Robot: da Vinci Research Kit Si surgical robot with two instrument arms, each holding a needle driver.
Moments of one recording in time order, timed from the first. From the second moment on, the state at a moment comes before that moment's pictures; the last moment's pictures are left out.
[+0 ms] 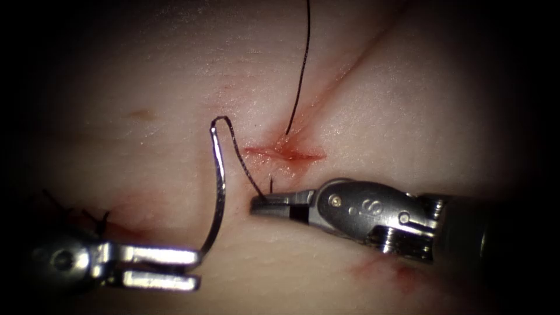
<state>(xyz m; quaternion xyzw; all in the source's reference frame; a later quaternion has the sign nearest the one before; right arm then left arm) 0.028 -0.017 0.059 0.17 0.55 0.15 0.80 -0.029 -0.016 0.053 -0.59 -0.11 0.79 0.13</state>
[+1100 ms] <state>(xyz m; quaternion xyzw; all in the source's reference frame) 0.027 -0.014 0.061 0.10 0.55 0.13 0.82 -0.021 -0.014 0.056 -0.55 -0.03 0.81 0.20</state>
